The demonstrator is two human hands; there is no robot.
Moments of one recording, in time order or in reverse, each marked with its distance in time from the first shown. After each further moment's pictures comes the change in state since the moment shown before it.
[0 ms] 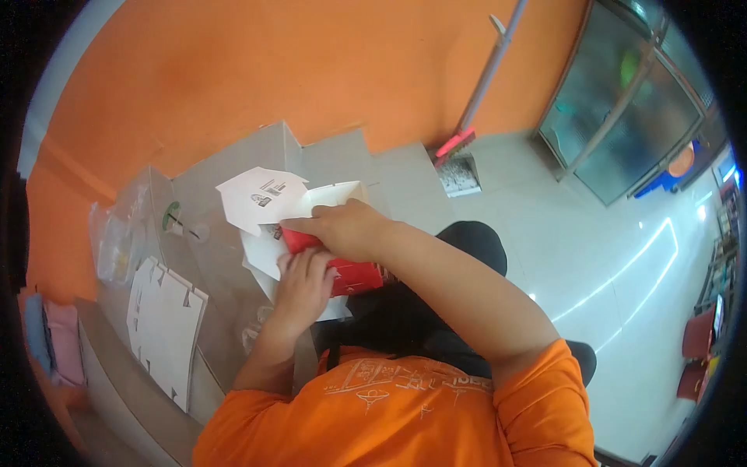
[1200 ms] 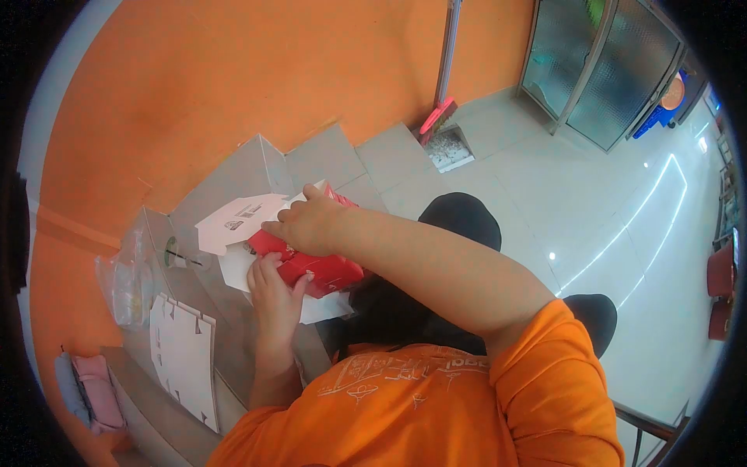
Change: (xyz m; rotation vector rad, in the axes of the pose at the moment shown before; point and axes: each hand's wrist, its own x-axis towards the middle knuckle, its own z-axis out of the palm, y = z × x) left_hand -0.002 -0.003 -0.006 0.200 0.043 -0.311; right_hand 0.009 0.002 -0.012 -0.127 -0.188 0.088
